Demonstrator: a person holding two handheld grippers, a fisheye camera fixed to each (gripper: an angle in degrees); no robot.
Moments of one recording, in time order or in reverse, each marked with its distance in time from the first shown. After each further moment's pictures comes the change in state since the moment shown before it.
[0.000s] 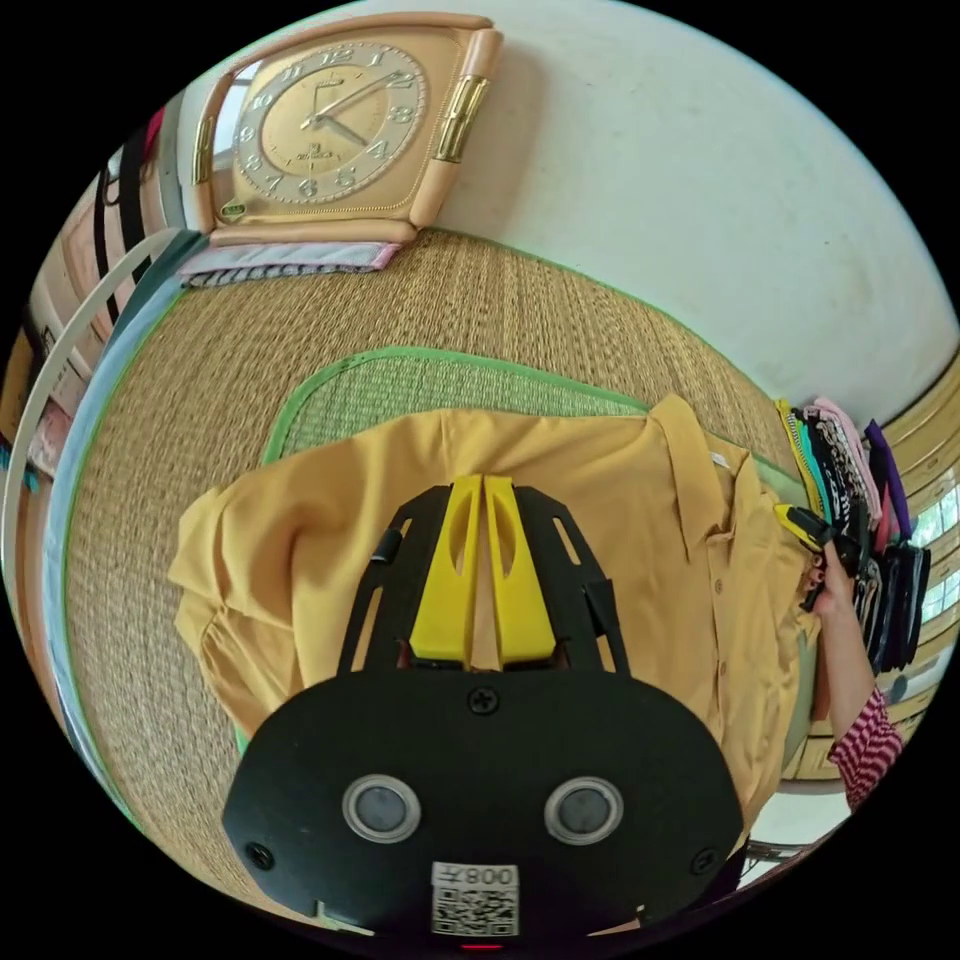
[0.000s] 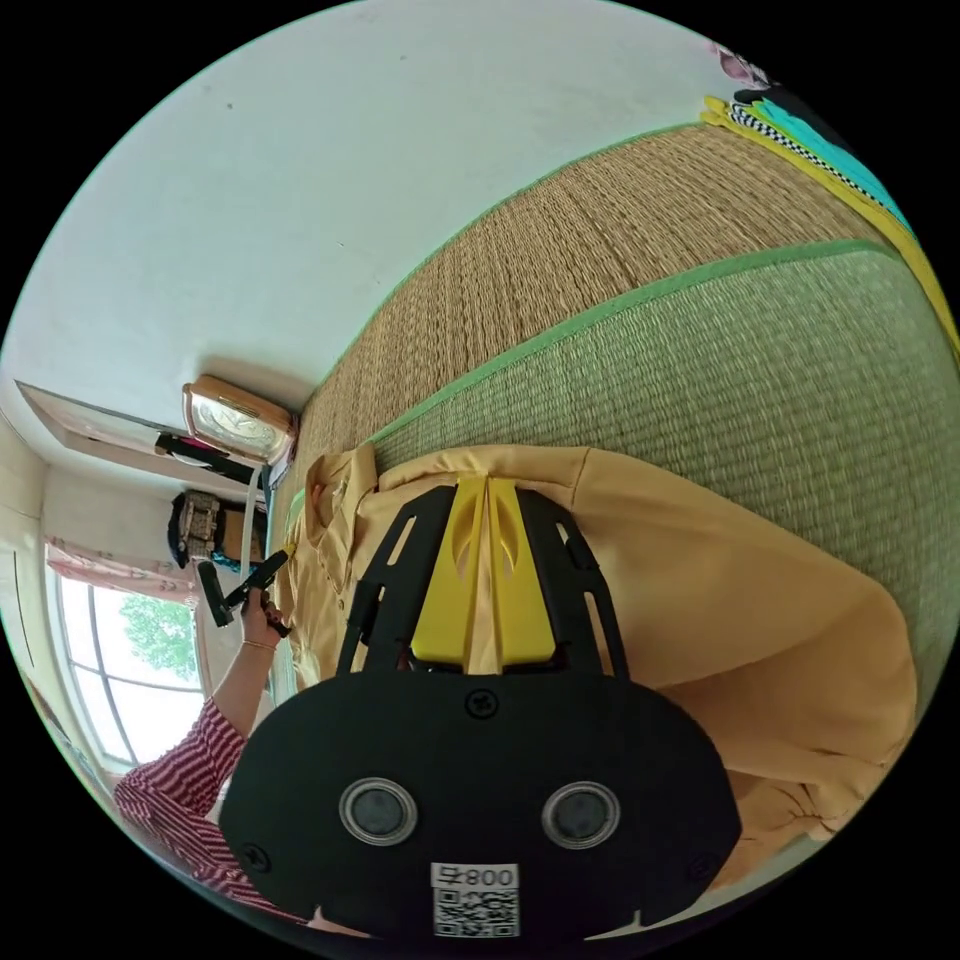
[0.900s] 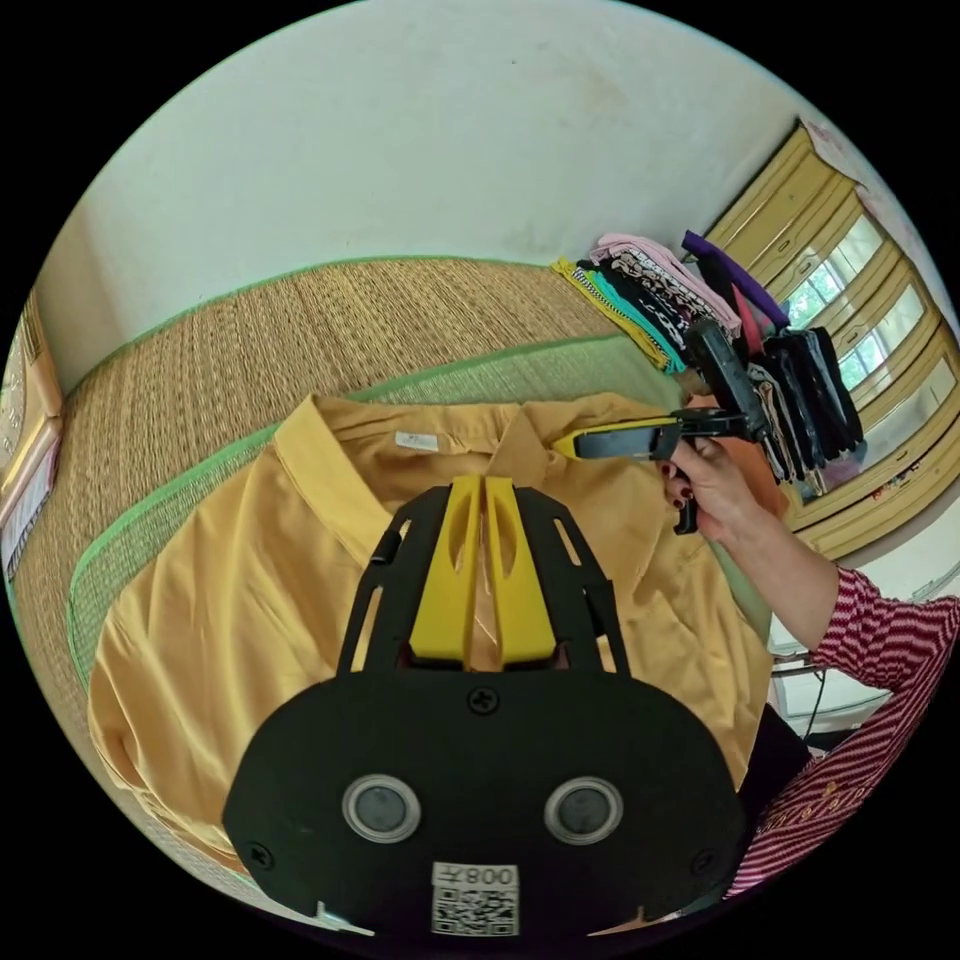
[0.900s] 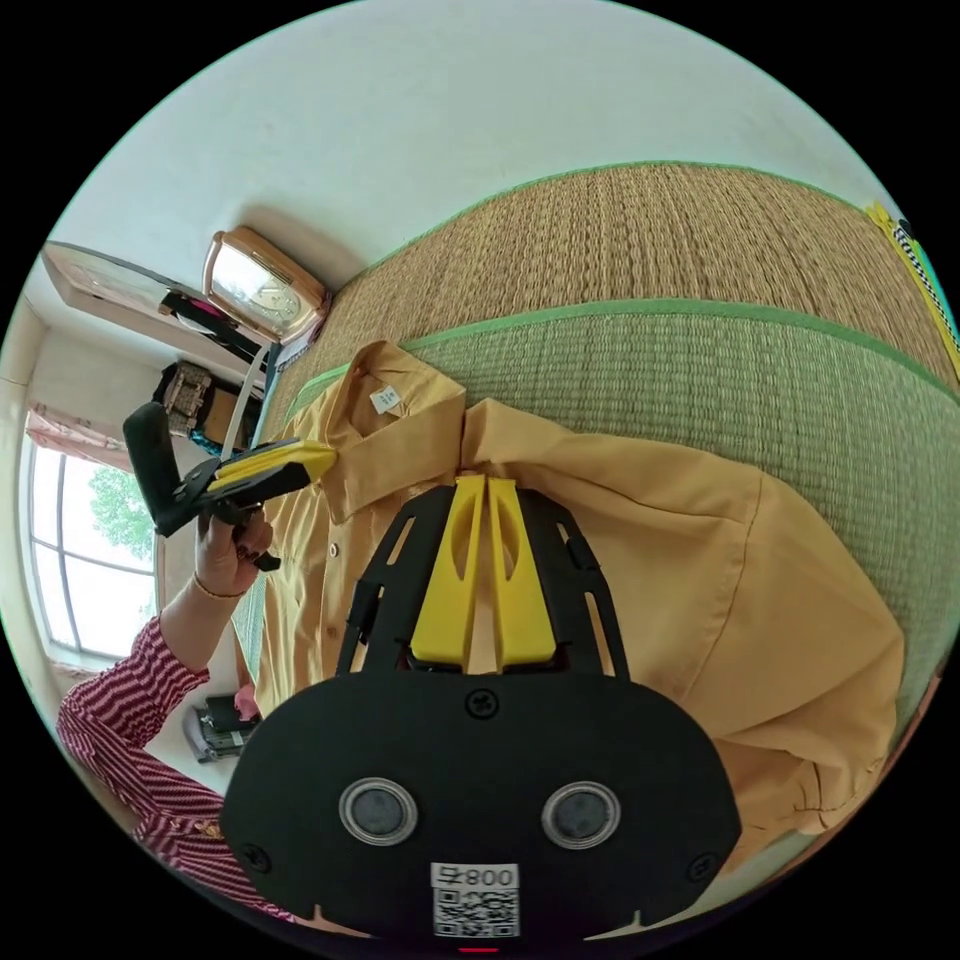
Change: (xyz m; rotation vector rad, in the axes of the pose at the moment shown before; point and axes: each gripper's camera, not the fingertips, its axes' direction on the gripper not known) left arm 0.141 -0.035 -0.048 -0.121 0.334 0.540; right arm -0.078 -0.003 0.061 -0.189 0.064 -0.255
